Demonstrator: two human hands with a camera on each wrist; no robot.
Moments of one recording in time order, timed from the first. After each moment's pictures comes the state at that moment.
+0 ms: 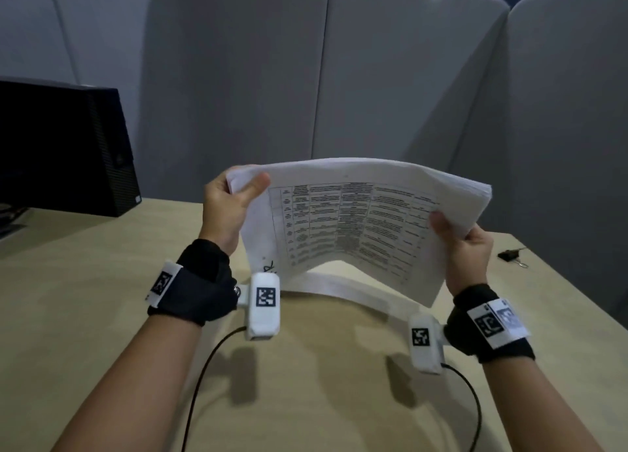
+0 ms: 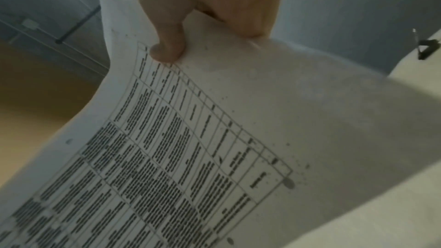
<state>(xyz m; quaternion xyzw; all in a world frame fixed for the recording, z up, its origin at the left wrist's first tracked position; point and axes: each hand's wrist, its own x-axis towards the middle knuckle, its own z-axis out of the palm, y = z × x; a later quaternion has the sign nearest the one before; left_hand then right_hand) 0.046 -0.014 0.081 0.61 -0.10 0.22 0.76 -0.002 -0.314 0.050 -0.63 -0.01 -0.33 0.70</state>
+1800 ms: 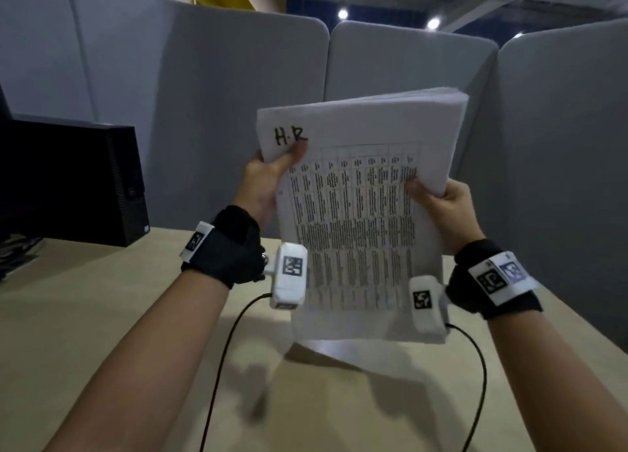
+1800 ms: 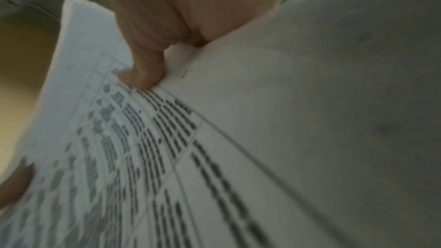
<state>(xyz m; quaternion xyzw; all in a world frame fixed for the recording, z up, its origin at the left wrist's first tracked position) 0.056 -0.042 0.165 0.54 -0.17 0.14 0.81 0.026 -0.288 0.147 -0.70 -0.19 -0.27 0.63</state>
